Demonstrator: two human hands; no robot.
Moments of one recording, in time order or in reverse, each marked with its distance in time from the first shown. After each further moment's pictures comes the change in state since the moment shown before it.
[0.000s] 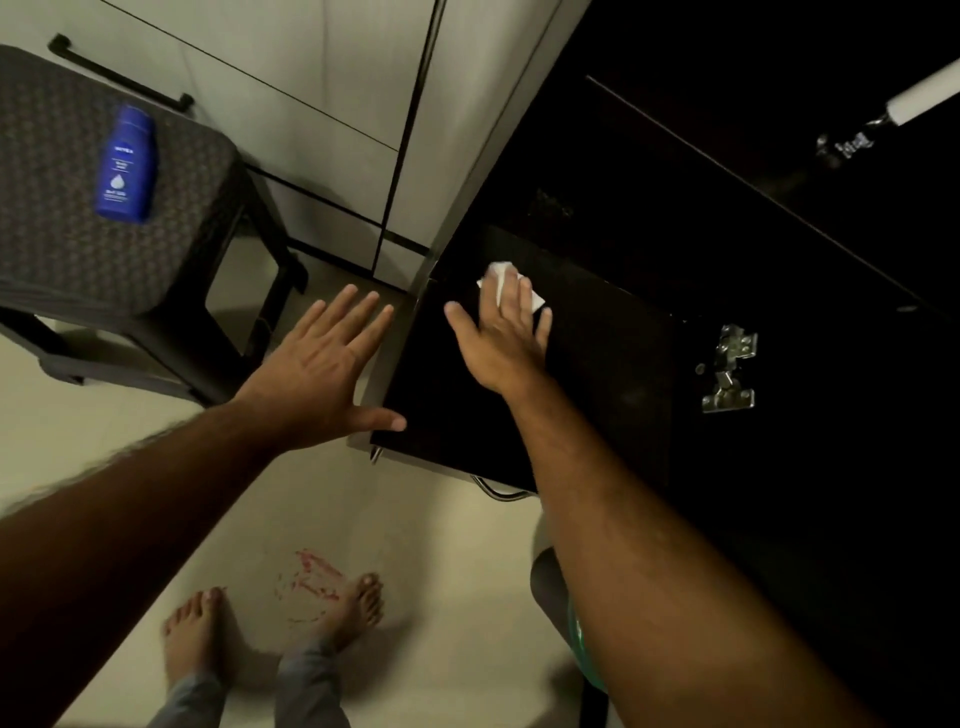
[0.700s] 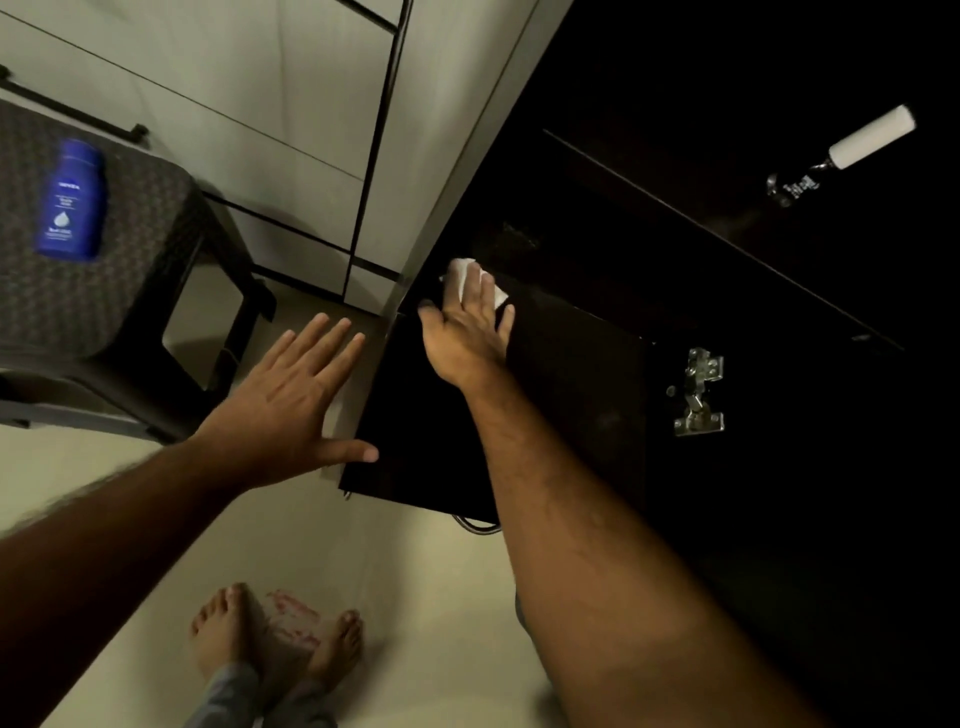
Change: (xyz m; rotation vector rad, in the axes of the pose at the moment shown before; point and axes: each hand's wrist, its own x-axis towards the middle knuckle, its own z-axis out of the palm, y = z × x) left_hand 0.014 -0.011 0.004 -0.054 0.053 0.057; right_hand 0.038 -0.018 -0.016 0.122 0.067 0.010
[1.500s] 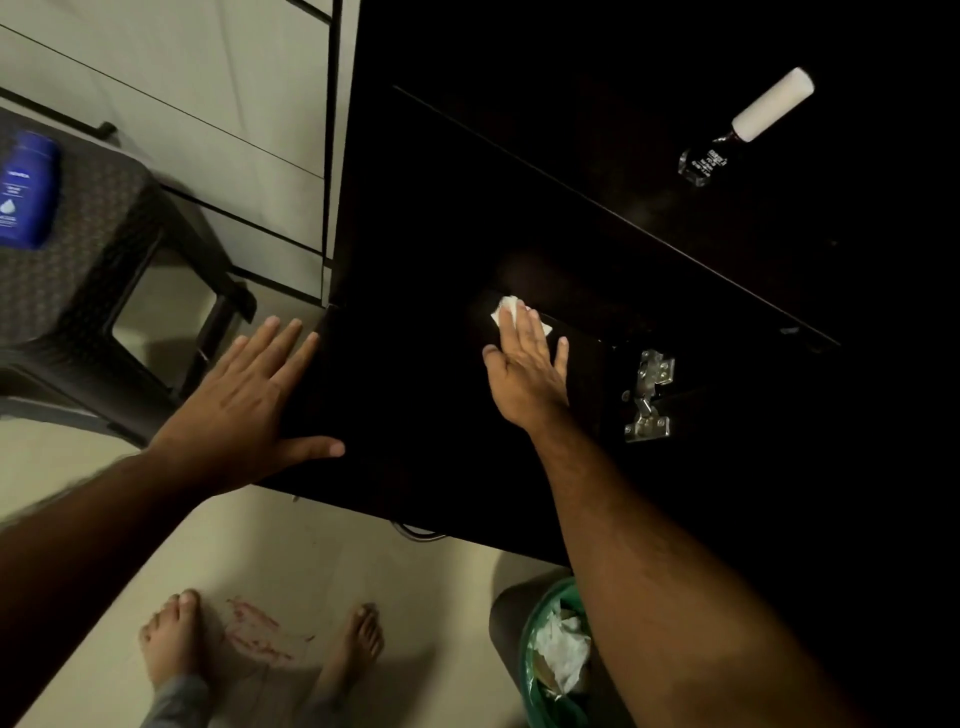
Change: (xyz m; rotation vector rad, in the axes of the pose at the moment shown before) left_hand 0.008 0.044 0.020 -0.018 0.082 -0.116; right_hand -0.013 0.154 -0.025 -0.028 0.081 -0.081
